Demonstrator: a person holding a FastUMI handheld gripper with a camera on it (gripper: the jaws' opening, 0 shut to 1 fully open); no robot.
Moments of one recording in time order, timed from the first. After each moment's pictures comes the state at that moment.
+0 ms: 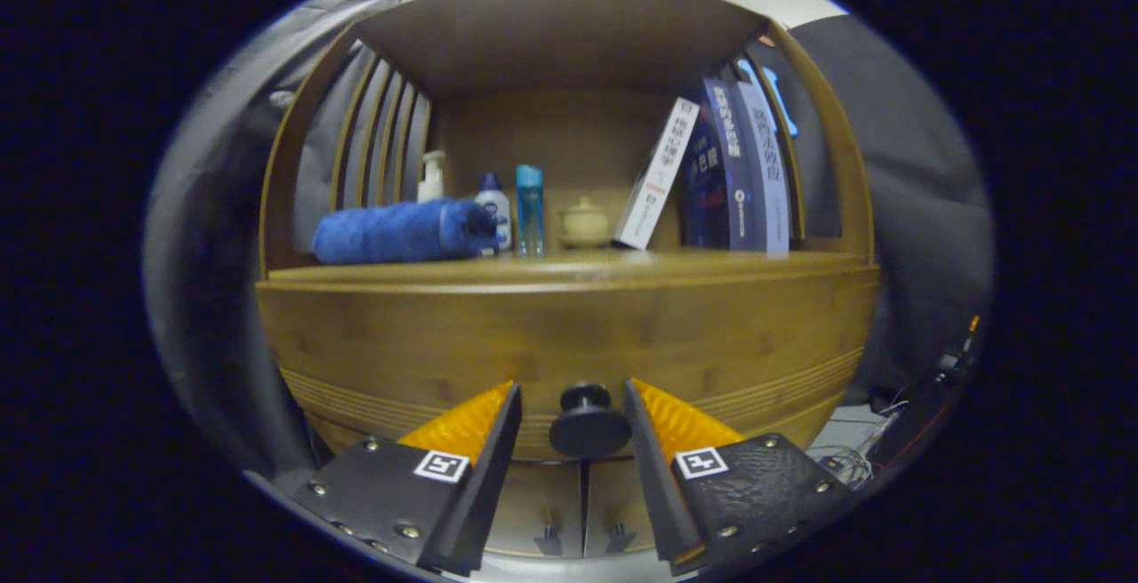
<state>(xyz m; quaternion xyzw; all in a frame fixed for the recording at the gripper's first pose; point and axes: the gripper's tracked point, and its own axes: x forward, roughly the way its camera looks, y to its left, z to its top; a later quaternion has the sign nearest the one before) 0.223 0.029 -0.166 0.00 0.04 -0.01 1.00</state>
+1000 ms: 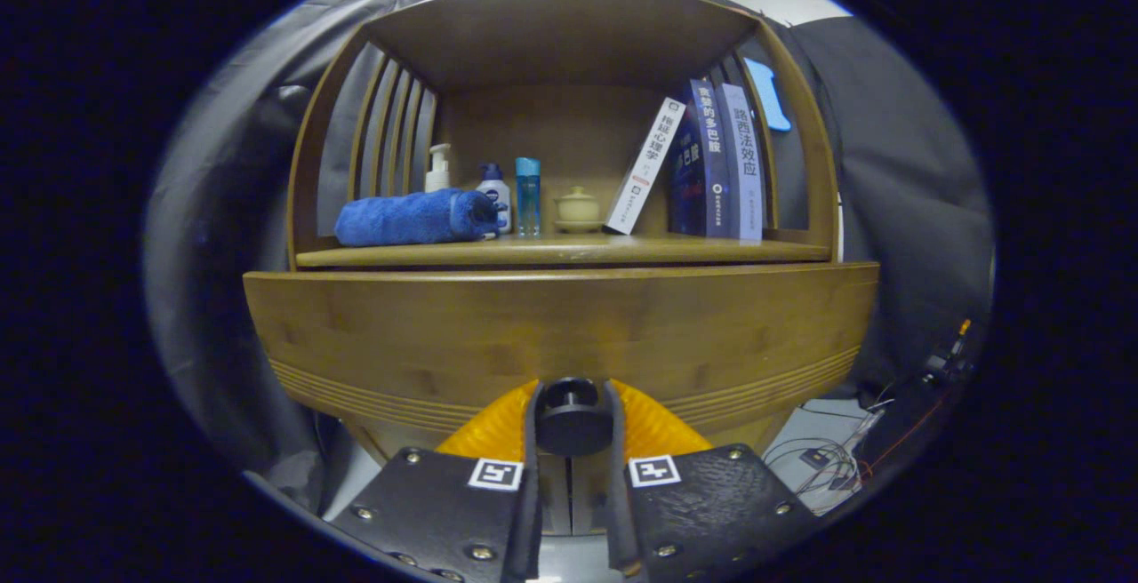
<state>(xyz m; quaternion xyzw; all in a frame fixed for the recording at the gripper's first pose) 0.165 0.017 -0.182 -0.03 0.08 -0.01 1.00</state>
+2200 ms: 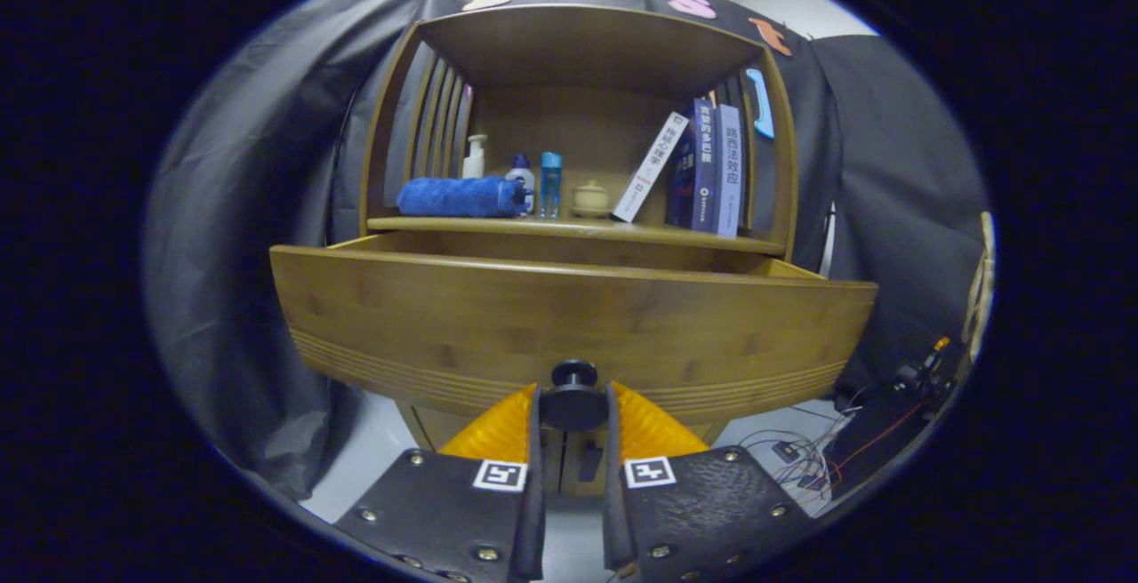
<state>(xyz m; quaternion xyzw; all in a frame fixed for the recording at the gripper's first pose) 0.066 0.019 -0.183 -0.06 0.10 0.01 0.99</state>
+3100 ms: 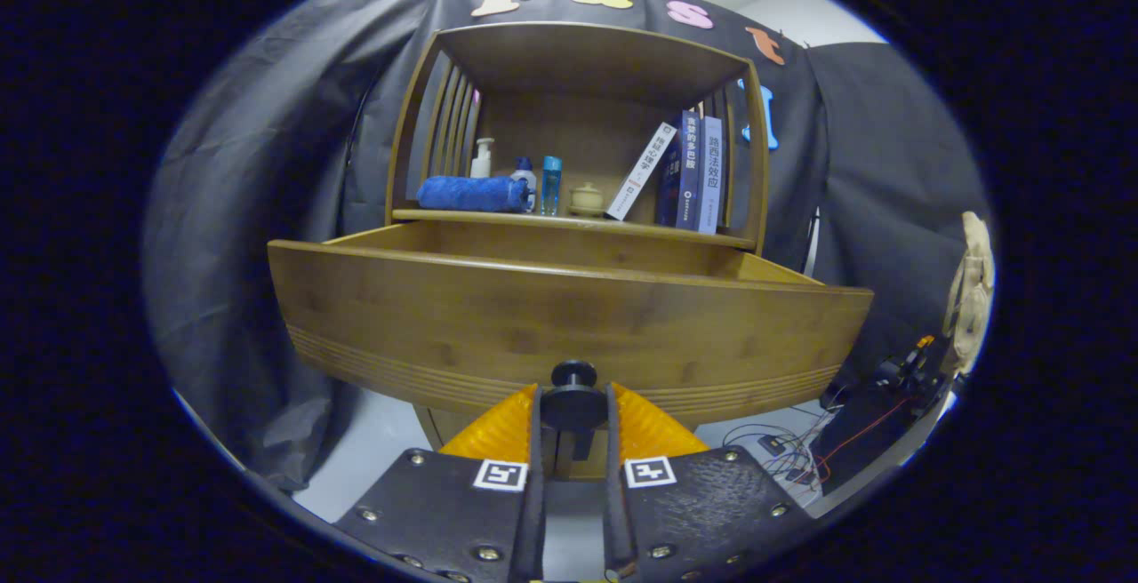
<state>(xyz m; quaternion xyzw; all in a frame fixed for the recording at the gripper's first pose) -0.009 0.016 -0.189 -0.07 0.10 -0.01 0.99</state>
